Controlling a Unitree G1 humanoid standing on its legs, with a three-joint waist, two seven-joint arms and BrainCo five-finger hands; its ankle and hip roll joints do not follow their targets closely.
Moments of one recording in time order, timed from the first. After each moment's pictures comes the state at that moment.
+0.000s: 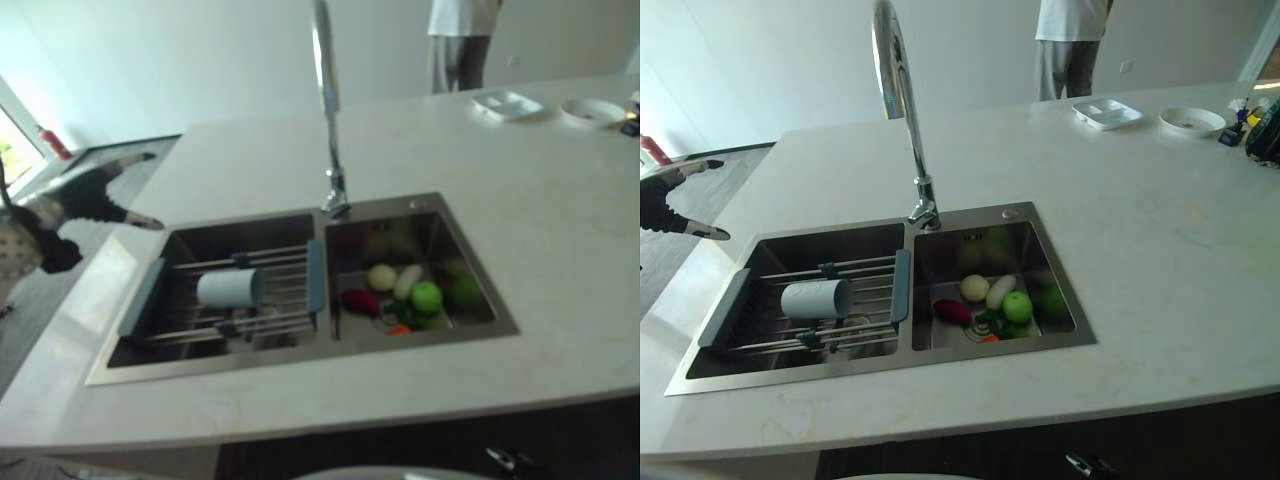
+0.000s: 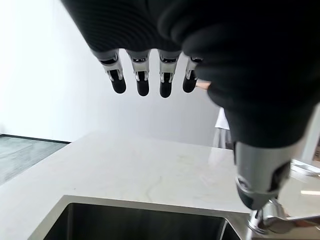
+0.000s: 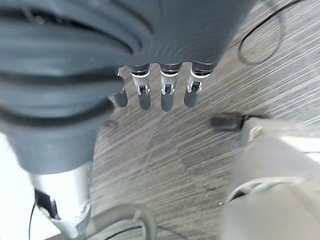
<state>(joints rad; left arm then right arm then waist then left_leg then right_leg) -0.18 1.38 -0.04 0.24 -0.08 -0.10 -0.18 0.19 -0.39 0.08 1.09 0.57 -0.08 0.19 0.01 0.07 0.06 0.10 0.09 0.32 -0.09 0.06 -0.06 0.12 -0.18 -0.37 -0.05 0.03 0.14</state>
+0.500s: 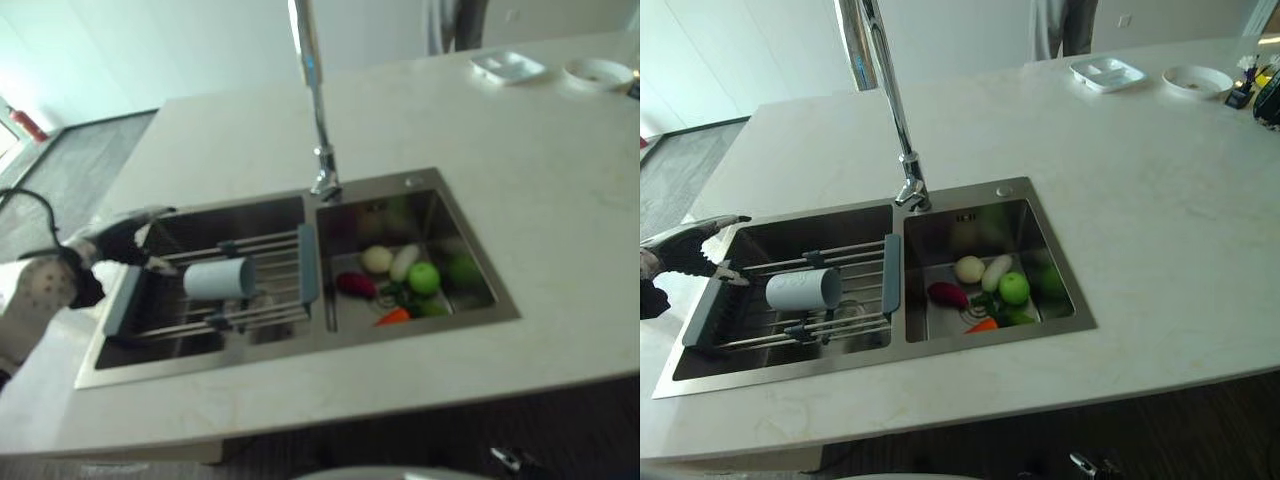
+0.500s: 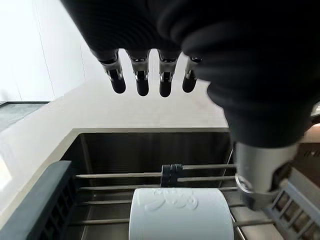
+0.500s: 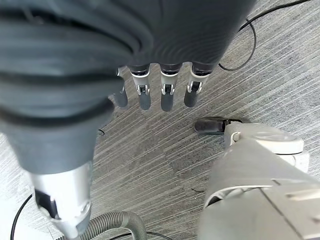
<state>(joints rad) -0.11 1.29 -0.10 0.19 0.18 -0.10 -0.28 0.21 -0.39 0.07 1.01 0.57 -0.08 0.19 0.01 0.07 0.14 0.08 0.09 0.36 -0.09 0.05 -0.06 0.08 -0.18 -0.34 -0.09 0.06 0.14</state>
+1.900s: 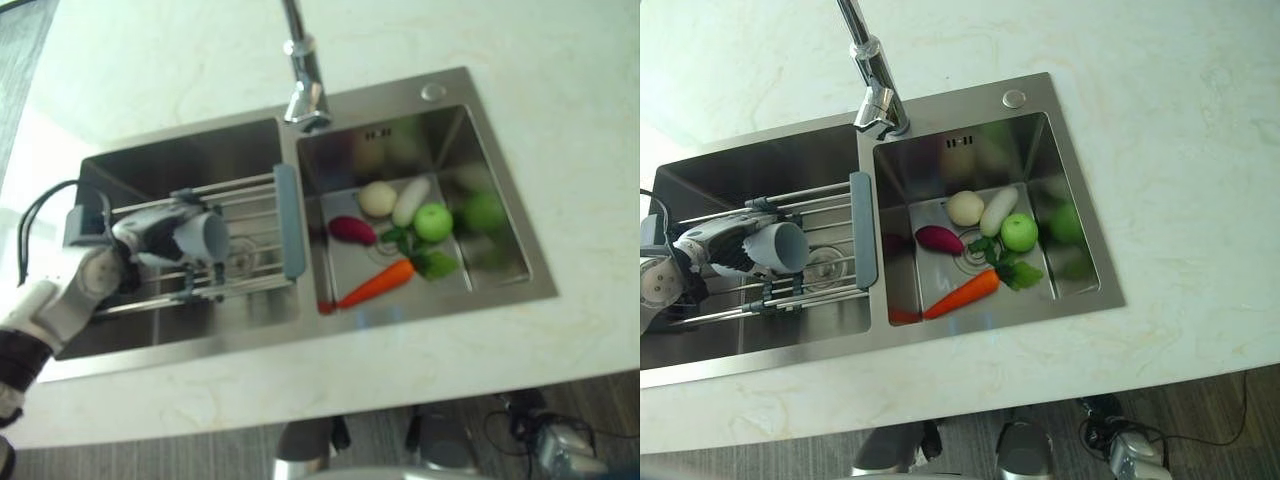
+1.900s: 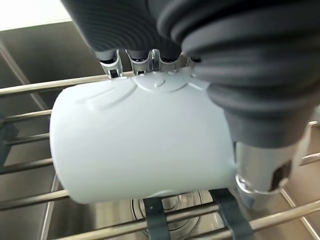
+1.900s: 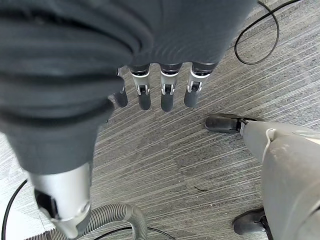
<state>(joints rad) -0.36 1.25 -0.35 0.25 0.25 -0.08 -0.20 0.03 -0.46 0.11 0.85 0.61 -0.10 0.18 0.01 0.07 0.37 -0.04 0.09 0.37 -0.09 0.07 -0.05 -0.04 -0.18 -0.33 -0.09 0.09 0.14</state>
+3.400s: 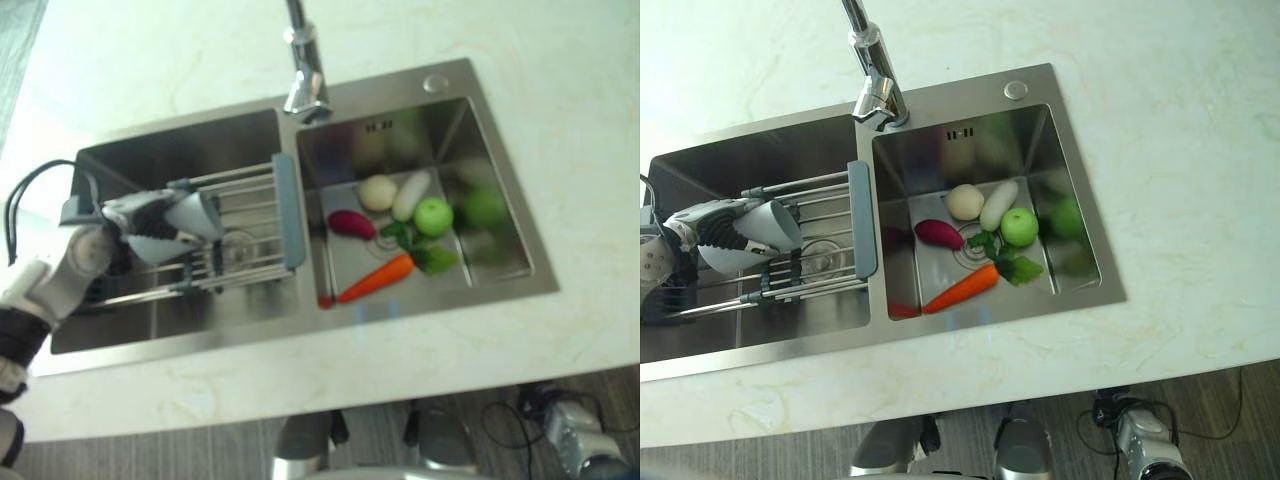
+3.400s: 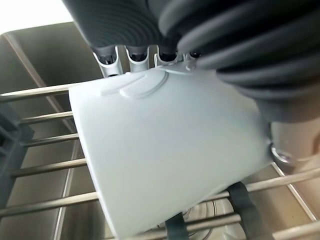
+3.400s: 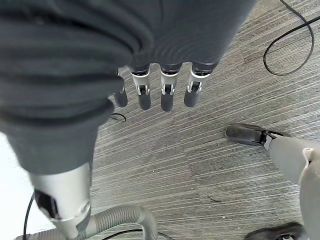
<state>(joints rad) -0.46 1.25 -0.39 0.34 0.25 -0.09 -0.24 -0.03 -0.52 0.15 0.82 0.61 -0.10 0.16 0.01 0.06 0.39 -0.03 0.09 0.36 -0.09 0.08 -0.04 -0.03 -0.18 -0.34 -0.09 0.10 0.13</state>
